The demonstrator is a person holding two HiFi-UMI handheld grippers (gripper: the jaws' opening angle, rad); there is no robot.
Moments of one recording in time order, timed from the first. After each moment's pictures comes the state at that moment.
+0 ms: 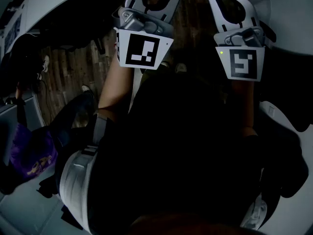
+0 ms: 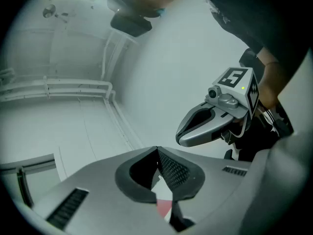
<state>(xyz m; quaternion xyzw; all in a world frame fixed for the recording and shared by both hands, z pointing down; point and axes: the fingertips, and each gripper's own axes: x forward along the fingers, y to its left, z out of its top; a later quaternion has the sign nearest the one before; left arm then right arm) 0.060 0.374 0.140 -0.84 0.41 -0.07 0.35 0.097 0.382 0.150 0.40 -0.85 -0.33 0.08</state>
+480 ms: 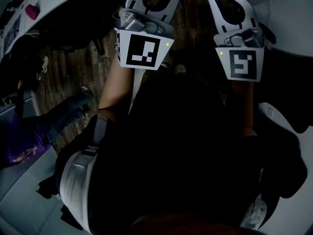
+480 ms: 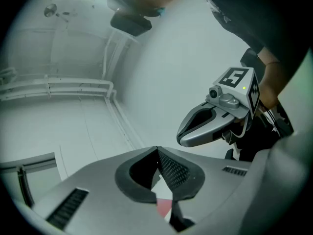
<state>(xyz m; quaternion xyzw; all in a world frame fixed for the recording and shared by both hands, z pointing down) 0.057 0.366 0.141 -0.84 0.41 -0.07 0.35 0.093 0.375 0.151 0.39 -0.85 -0.33 0.09</state>
